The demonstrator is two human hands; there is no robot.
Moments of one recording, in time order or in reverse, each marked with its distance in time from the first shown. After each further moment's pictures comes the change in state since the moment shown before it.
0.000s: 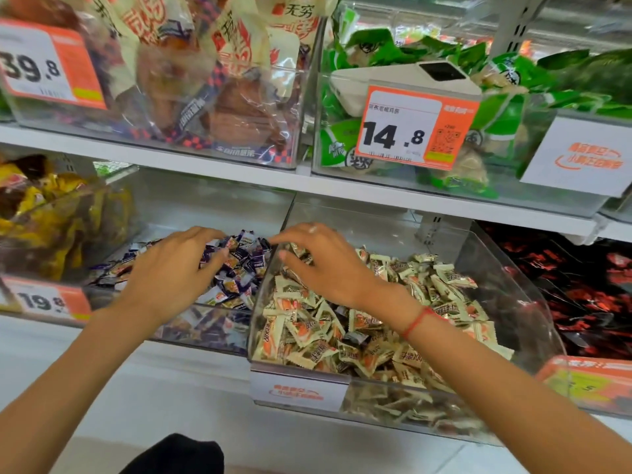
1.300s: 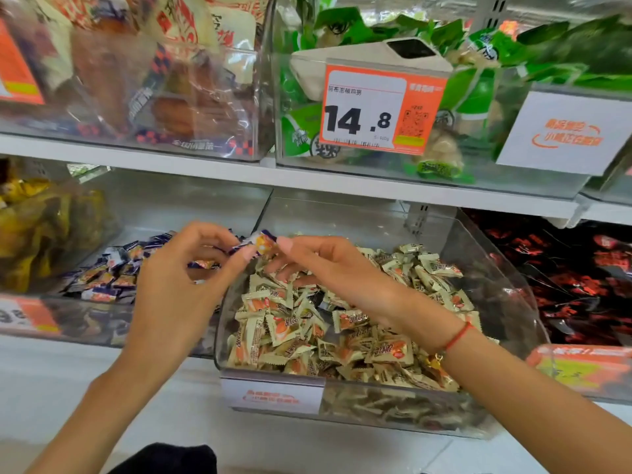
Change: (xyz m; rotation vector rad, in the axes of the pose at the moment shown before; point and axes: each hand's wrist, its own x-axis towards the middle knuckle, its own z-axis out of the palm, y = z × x) left_hand -0.032 0.076 -0.011 -0.848 0.311 -0.070; right_hand -0.044 -0.009 -0.037 0.938 -0.133 0.376
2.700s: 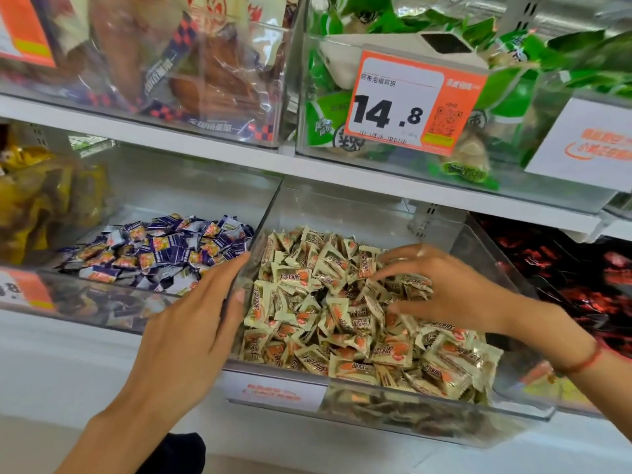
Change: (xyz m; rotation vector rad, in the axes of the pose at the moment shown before) left_hand -0.047 -0.035 0.003 0.521 -0.273 0.081; right_hand -0.042 0.034 -0.100 -1.112 -0.105 -0.019
